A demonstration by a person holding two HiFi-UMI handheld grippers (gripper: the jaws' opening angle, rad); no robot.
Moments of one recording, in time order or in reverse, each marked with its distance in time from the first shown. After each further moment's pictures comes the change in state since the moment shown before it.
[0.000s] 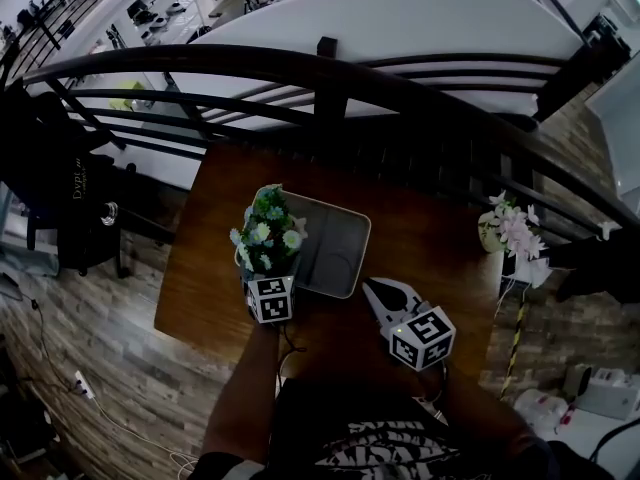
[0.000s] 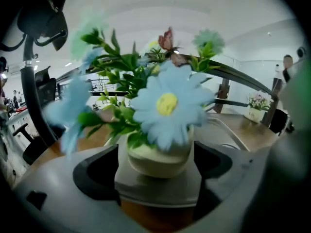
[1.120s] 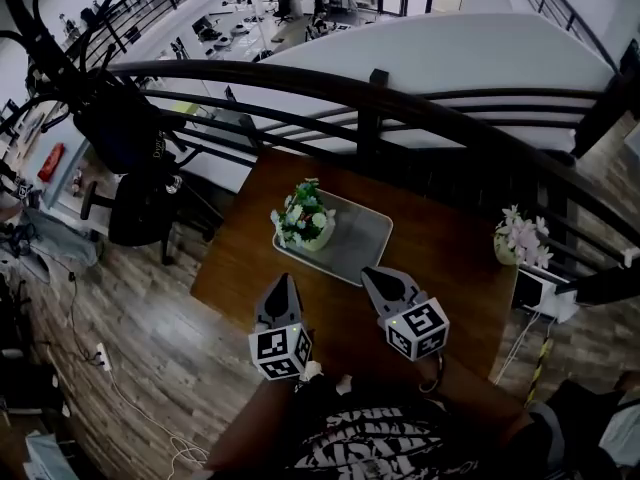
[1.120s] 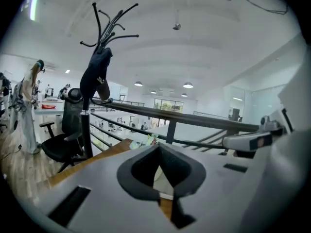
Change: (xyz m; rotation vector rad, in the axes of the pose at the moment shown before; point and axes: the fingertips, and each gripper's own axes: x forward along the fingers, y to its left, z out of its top) left arm -0.253 -0.040 0.091 -0.185 -0.346 0.142; right arm -0.035 0.071 0.040 -0.161 -0.156 0.169
